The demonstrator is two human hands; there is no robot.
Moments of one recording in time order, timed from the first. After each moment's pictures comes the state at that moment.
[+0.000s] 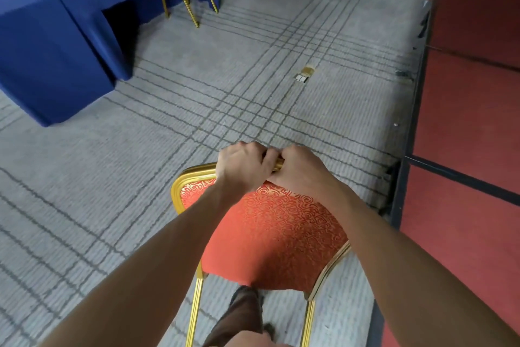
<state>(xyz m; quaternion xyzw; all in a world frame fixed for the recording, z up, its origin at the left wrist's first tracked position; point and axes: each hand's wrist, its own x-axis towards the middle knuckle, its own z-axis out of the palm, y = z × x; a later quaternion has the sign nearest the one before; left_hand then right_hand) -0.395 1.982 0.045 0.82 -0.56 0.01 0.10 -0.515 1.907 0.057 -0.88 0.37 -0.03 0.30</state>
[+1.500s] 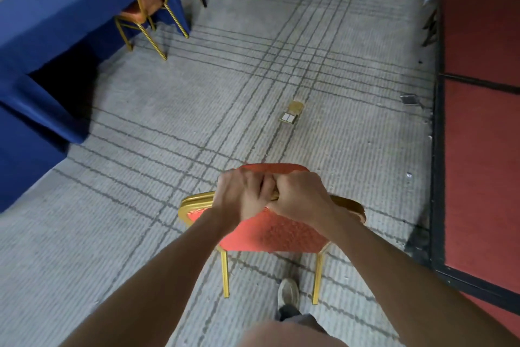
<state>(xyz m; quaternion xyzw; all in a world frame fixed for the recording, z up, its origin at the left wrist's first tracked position) -0.158 1.422 0.002 0.75 -0.65 0.05 0.10 -0.288 1.346 0.007 -0.94 0.29 -0.11 0.13</state>
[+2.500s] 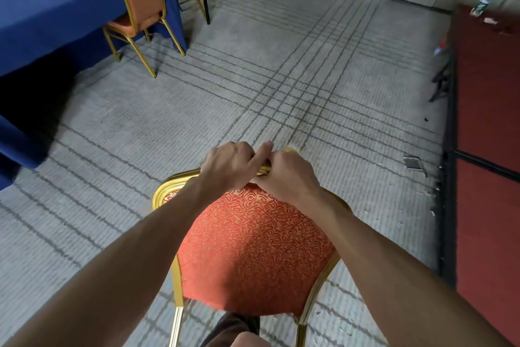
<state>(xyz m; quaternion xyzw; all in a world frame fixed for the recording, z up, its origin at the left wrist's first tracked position) 0.044 1.057 0.042 0.78 -0.62 0.00 0.06 -0.084 0.978 0.027 -0.91 0.33 -0.11 0.21</state>
